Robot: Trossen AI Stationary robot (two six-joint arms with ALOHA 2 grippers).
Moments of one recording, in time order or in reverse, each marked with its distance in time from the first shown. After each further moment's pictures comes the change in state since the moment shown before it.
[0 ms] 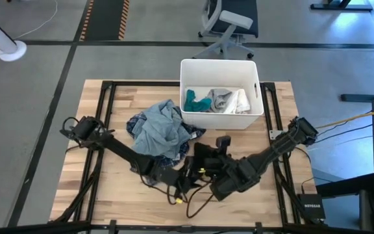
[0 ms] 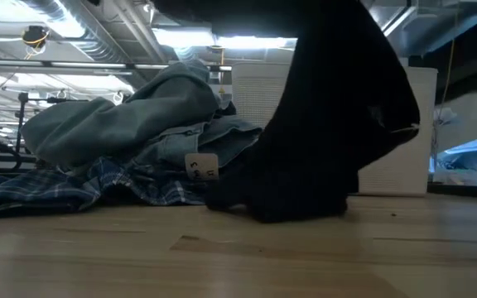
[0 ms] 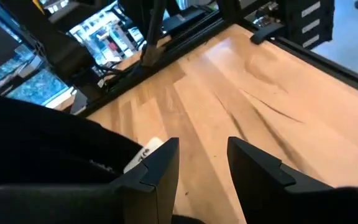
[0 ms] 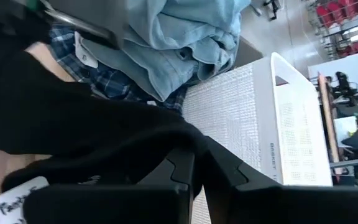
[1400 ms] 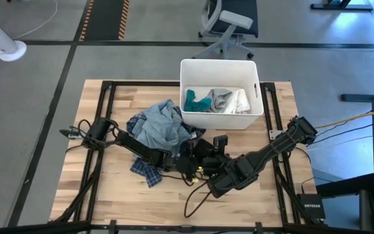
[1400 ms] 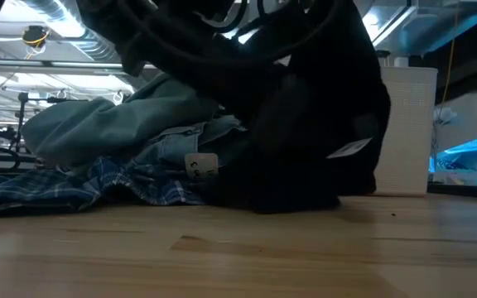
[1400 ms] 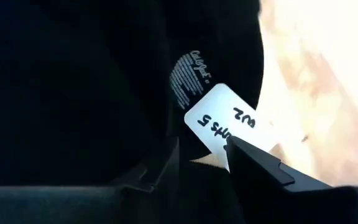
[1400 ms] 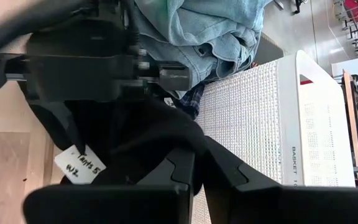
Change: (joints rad) left arm 0.141 0.154 0.005 0.057 -0.231 -0.126; right arm -0.023 -0.002 0.000 0.033 -0.086 -0.045
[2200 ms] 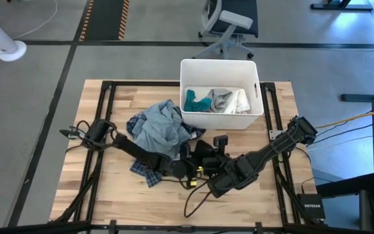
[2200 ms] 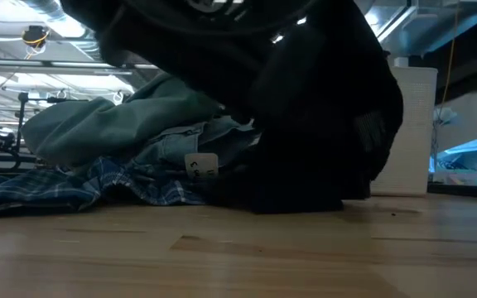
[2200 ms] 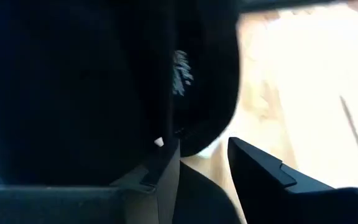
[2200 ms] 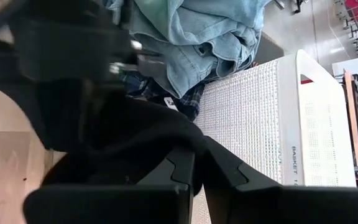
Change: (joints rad) left arm -0.054 -0.008 -0.003 -0.005 0.023 -0.323; right arm 0.000 0.000 0.000 -0.001 -0.002 0.000
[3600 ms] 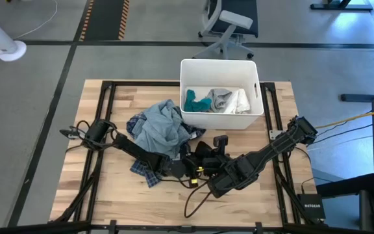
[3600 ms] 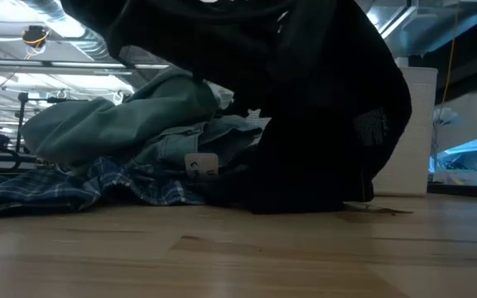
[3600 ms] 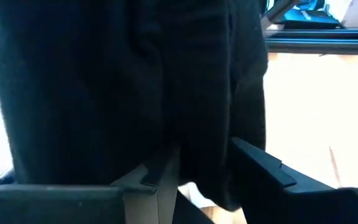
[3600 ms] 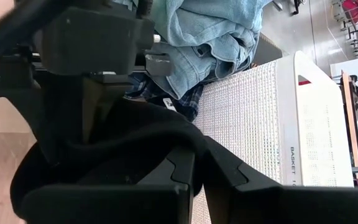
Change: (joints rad) left arm 0.006 0.000 -0.001 0.105 -0.019 -0.077; right arm 0.000 0.000 0.000 0.001 0.006 -0.001
